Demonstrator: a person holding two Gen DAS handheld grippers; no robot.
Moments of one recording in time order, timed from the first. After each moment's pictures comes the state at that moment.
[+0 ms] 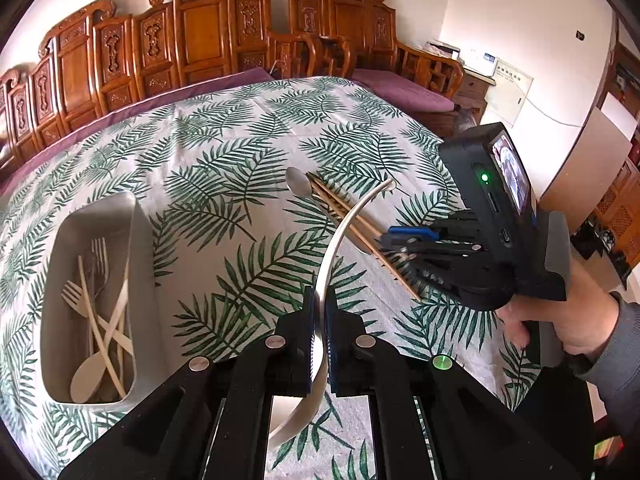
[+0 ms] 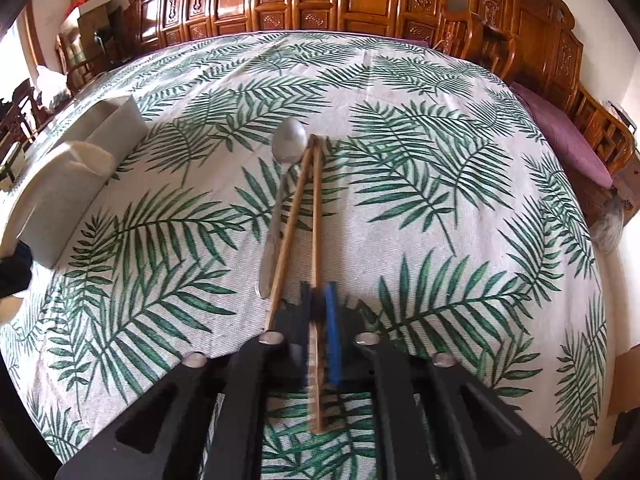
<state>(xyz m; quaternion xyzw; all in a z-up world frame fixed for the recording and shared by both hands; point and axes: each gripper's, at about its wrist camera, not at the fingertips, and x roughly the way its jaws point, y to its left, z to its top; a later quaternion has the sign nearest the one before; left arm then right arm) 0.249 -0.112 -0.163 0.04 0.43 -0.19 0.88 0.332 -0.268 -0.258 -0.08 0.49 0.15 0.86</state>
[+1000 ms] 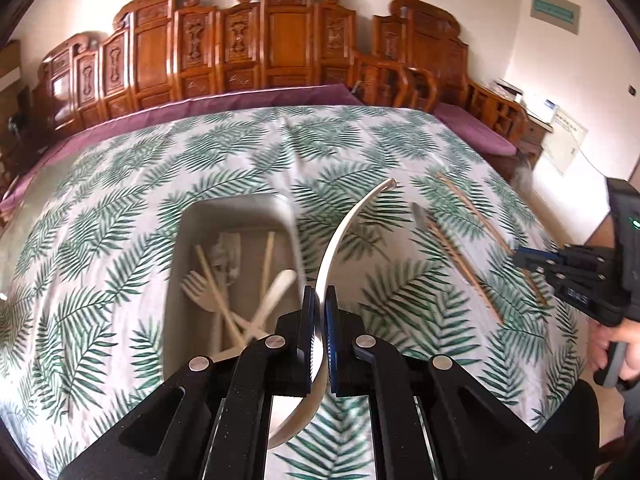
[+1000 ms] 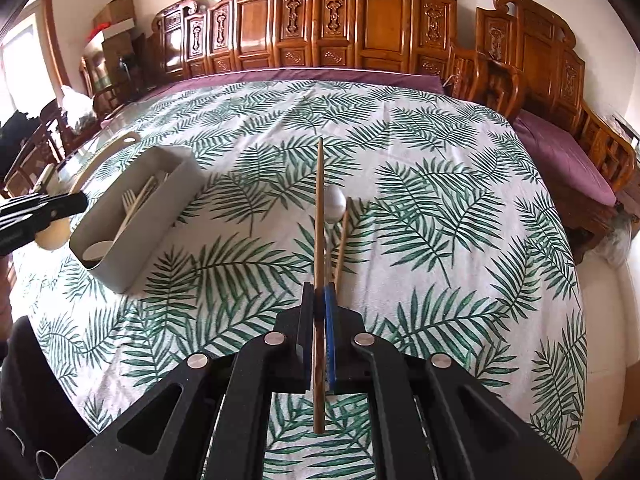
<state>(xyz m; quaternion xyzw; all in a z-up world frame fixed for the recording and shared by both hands) 0.264 0.007 -0.137 -0.01 0.42 -0.09 0.91 0.297 -0.255 -0.184 -0.06 0.44 0.19 0.88</state>
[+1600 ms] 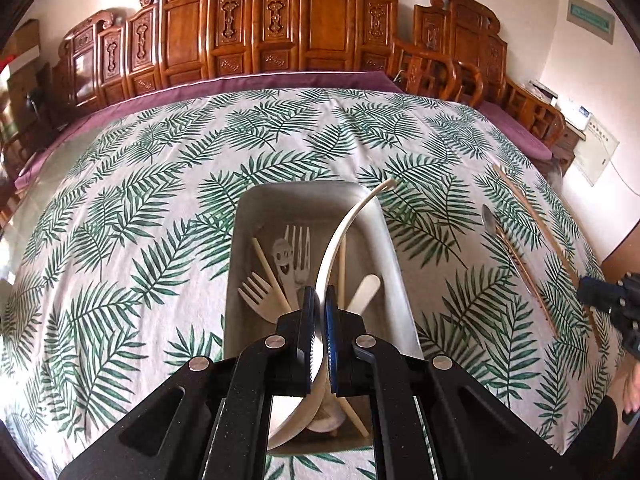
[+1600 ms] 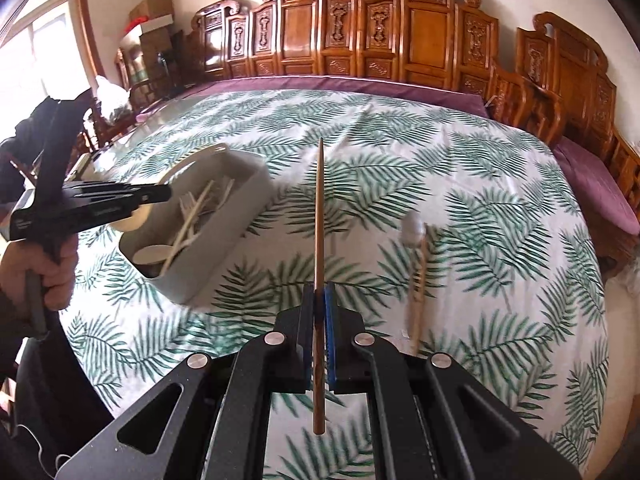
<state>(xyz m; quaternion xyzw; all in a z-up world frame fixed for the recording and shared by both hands) 0.301 0.058 -0.164 -0.01 0.44 -0.04 0.90 0.279 -0.190 -0.166 -0.06 0.42 0.25 0.87</state>
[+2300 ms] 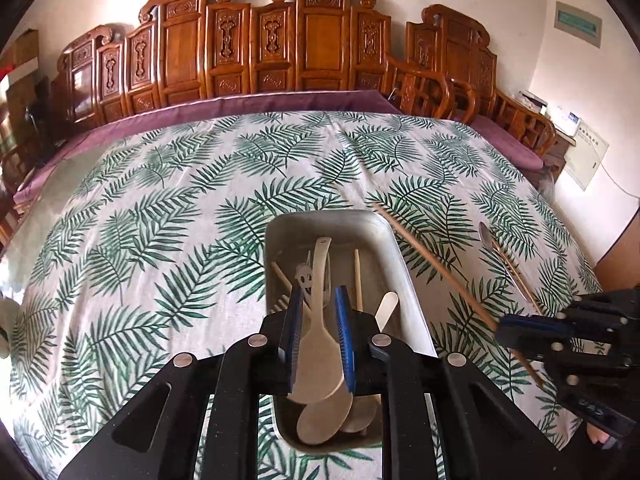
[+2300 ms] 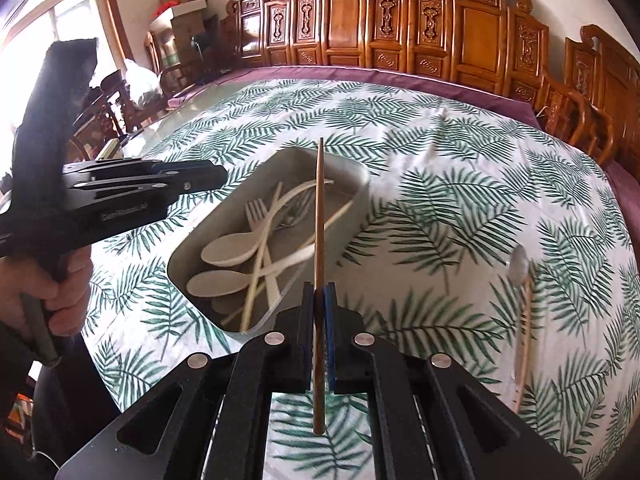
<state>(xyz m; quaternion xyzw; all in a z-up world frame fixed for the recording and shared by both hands) 0.292 0.085 -0.139 -0.01 0.41 -0.06 0.91 0.287 -0.084 -0.171 -0.07 0.43 0.30 0.85</state>
